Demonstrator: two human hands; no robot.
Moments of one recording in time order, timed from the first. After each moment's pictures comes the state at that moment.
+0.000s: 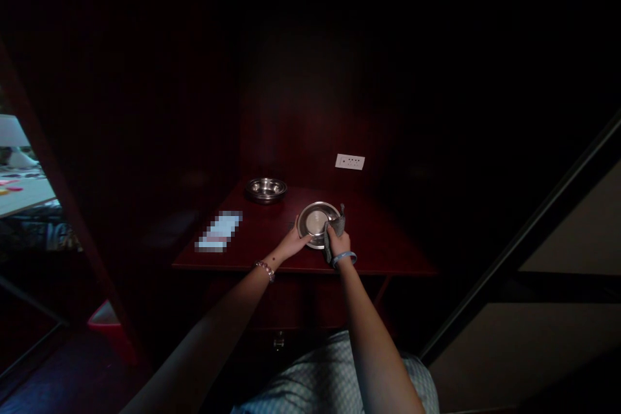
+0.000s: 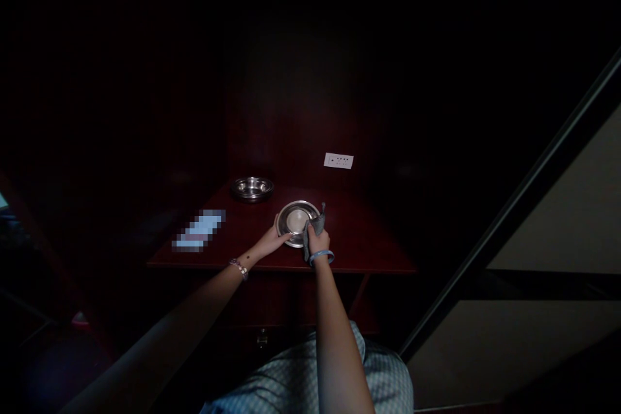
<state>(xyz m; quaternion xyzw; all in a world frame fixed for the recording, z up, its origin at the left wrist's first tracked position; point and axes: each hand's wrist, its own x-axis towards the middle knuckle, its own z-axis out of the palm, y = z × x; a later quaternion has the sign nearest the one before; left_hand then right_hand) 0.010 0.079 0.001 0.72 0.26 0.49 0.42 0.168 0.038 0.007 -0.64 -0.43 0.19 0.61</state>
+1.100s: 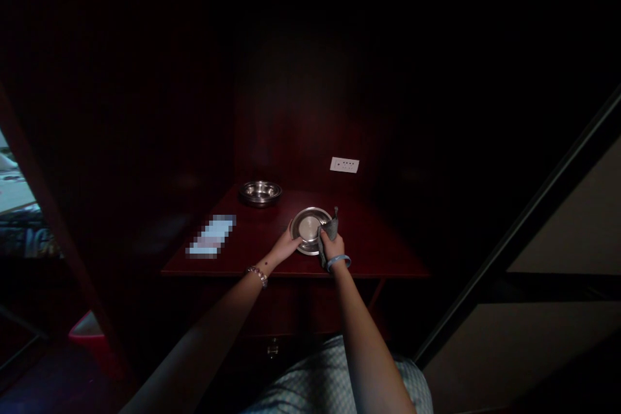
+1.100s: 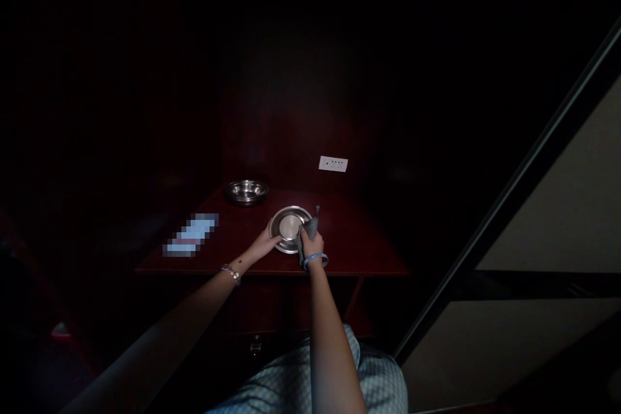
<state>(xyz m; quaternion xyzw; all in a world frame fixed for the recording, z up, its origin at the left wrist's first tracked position) 0.013 0.084 -0.004 0.67 0.23 0.53 0.46 0.165 0.033 0.008 -0.63 -0.44 0.20 0.61</state>
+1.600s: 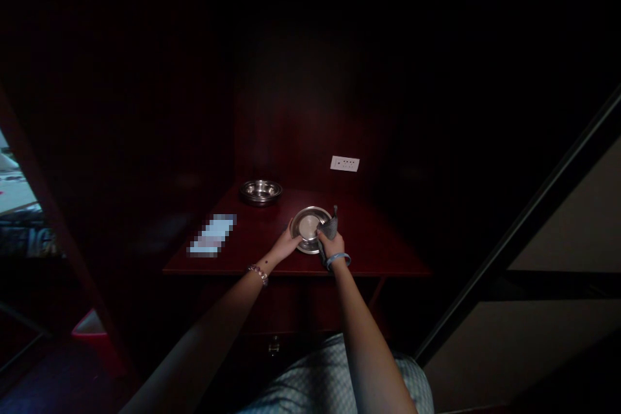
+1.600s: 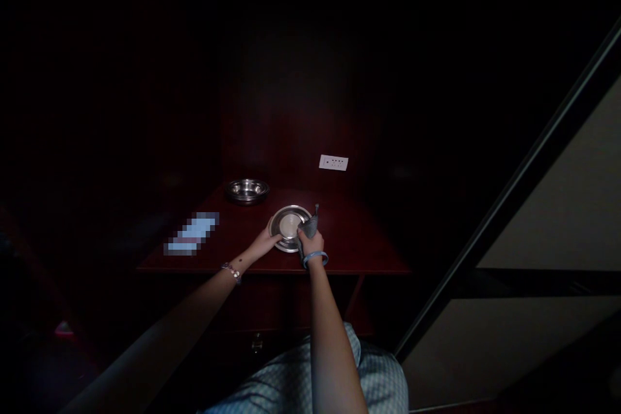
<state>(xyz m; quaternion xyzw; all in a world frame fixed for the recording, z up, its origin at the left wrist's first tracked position) 0.011 0.083 -0.004 0.70 0.26 0.52 0.43 0.166 0.035 0.006 -0.64 -0.45 0.19 0.60</state>
